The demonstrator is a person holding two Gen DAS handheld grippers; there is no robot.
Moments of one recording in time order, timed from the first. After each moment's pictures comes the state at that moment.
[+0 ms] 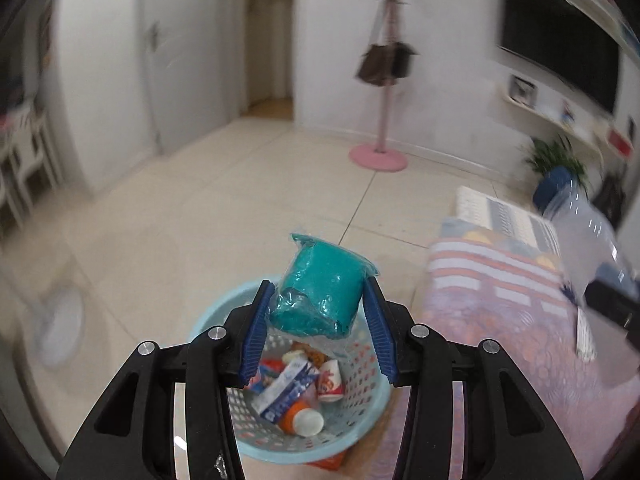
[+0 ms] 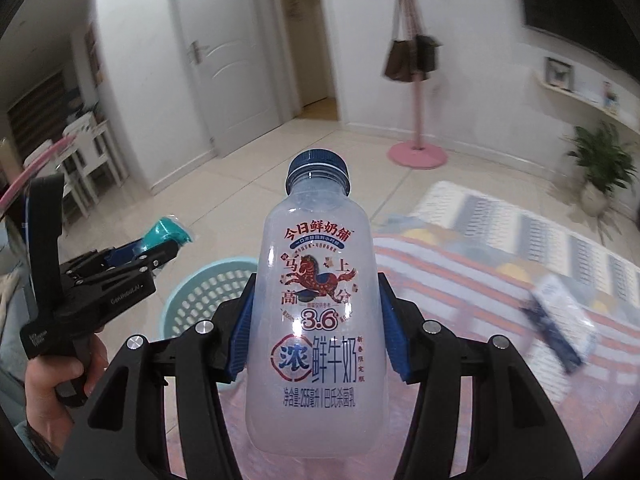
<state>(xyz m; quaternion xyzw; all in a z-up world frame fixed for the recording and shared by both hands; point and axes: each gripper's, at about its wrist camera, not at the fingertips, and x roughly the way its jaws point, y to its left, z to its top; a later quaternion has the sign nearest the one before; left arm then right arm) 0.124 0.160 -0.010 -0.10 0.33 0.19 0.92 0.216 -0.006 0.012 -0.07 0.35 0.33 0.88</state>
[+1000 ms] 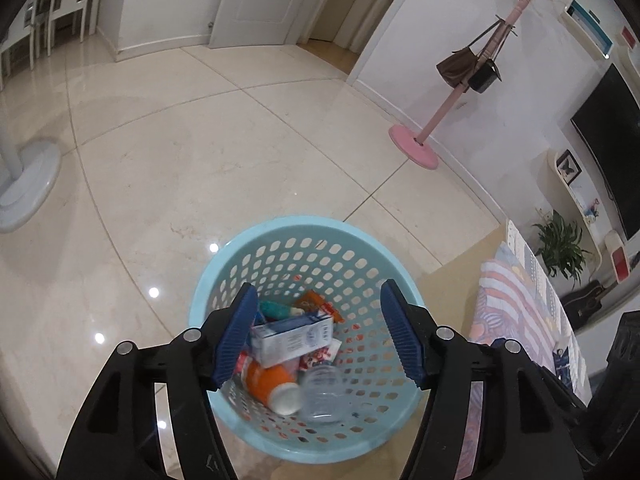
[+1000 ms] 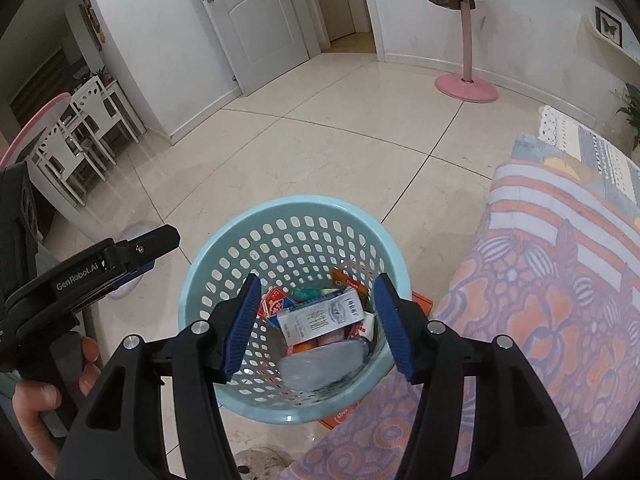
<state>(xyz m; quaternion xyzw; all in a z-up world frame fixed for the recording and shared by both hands) 0.097 0.274 -0.087 -0.31 0.35 0.21 0.86 0.230 0.124 -0.109 -0.07 0.45 0.35 0.82</state>
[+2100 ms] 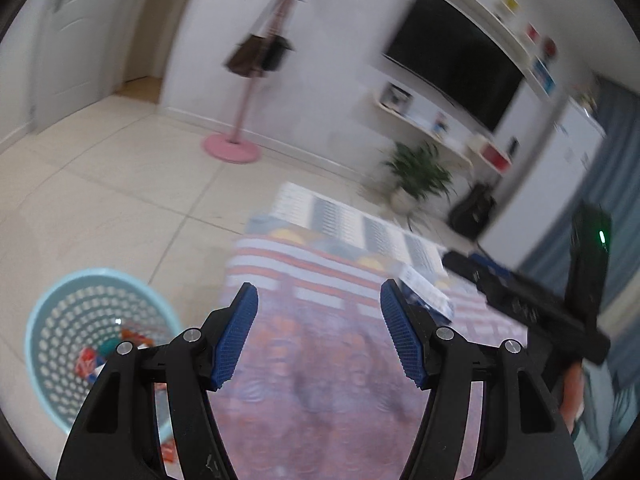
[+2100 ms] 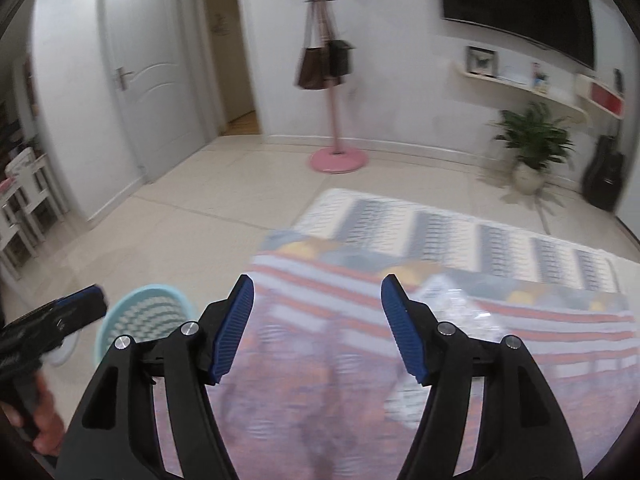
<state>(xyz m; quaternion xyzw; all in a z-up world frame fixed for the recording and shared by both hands) 0.163 0.046 0.012 -0.18 0.31 -0.08 0.93 0.274 -0.134 0.033 -0.04 0.34 0.19 0.92</state>
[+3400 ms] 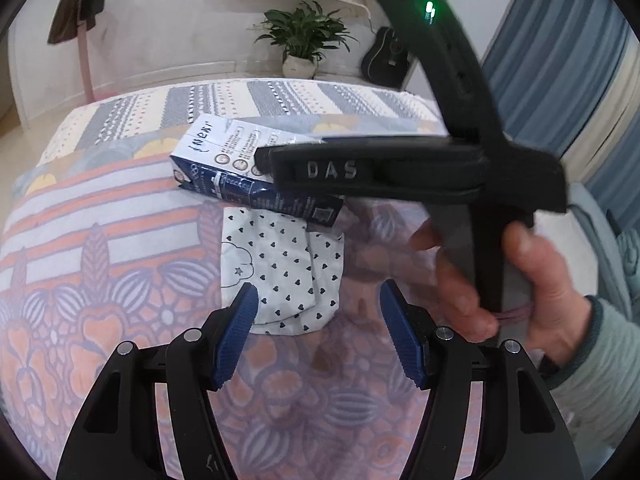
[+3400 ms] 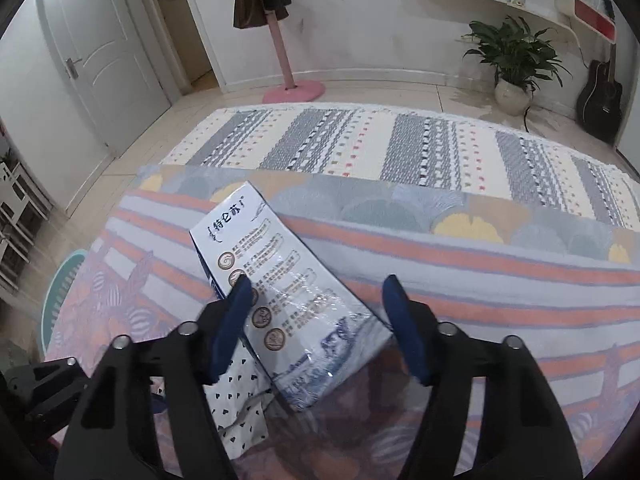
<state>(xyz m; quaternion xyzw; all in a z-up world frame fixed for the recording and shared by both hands) 0.259 -0.188 -0.122 0.00 0.45 -0.26 0.85 0.383 -0.272 -0.097 -0.01 0.44 0.17 0.88</state>
